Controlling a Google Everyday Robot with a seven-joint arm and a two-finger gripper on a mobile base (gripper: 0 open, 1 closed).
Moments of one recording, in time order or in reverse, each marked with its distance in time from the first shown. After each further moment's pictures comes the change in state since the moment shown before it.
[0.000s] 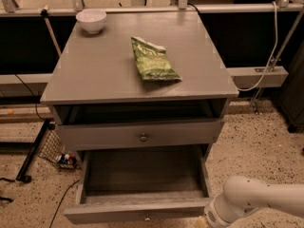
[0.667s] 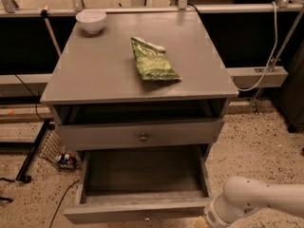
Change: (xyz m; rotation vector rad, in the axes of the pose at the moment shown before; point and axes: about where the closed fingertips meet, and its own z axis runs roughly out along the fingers) arm -0.001 -0.001 0.004 -0.001 -0.002 0.000
